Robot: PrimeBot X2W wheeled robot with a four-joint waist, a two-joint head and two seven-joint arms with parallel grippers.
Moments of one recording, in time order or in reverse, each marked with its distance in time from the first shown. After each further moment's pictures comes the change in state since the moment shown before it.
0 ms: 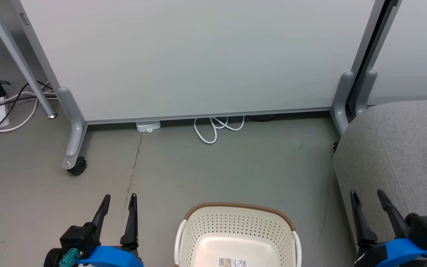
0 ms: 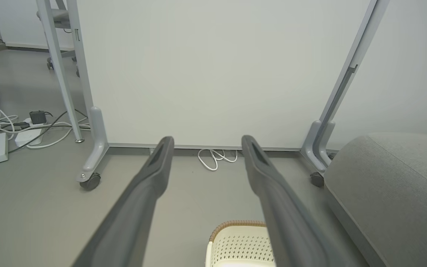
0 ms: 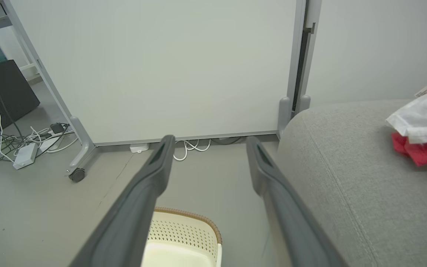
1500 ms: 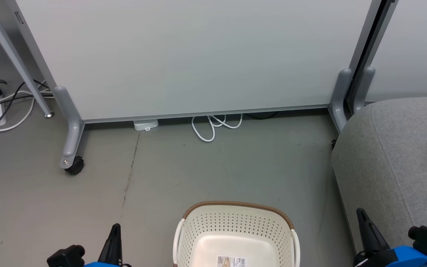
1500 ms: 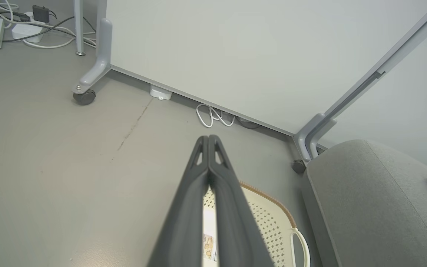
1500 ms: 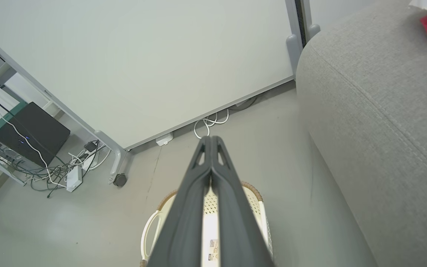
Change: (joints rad) left arm 0.062 -0.026 0.025 0.079 -0.261 0.000 0.078; right arm 0.002 0.015 0.009 0.128 0.306 0.000 0.033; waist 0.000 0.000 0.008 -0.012
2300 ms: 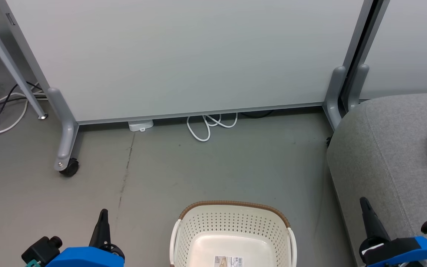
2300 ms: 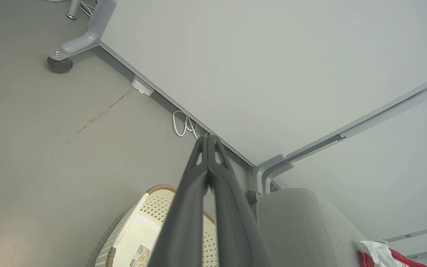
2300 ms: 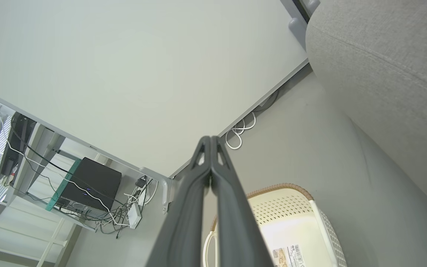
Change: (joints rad) left arm -0.038 -0.012 0.077 -0.063 -0.331 0.000 0.093; right arm -0.042 -0.001 -0.008 0.005 0.355 0.000 0.043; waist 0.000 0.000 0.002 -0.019
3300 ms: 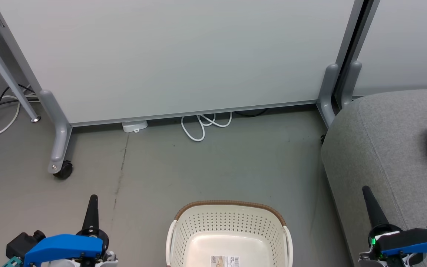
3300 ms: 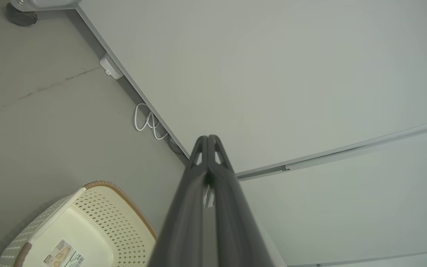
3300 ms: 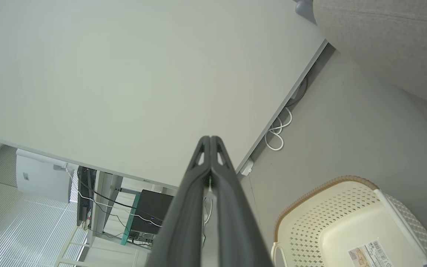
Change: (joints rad) left arm -0.031 -0.008 0.068 -0.059 -0.312 0.000 0.089; right arm -0.045 -0.002 -0.008 0.003 0.338 0.000 0.047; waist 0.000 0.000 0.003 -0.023
